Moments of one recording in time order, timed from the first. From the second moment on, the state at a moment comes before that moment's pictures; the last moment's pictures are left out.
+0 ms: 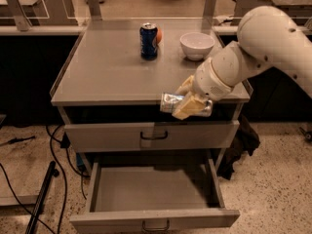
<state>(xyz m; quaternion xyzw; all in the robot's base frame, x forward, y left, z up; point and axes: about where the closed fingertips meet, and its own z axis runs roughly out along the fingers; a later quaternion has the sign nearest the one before) 0.555 -0.085 0.839 -0.64 0.70 0.15 0.28</state>
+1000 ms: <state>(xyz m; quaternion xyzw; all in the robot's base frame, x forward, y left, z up) 0.642 -0.057 0.866 -0.67 0.67 0.11 0.29</state>
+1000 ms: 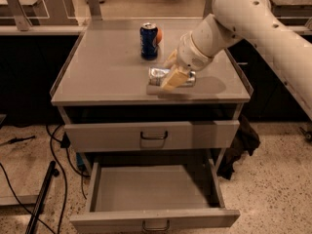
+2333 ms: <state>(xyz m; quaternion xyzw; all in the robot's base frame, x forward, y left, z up) 0.679 -0.043 0.838 -0.66 0.68 0.14 0.29</state>
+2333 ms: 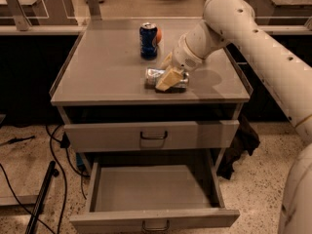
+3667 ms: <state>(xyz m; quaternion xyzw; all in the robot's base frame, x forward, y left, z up) 0.683 -0.036 0.842 -0.66 0.68 0.14 0.29</state>
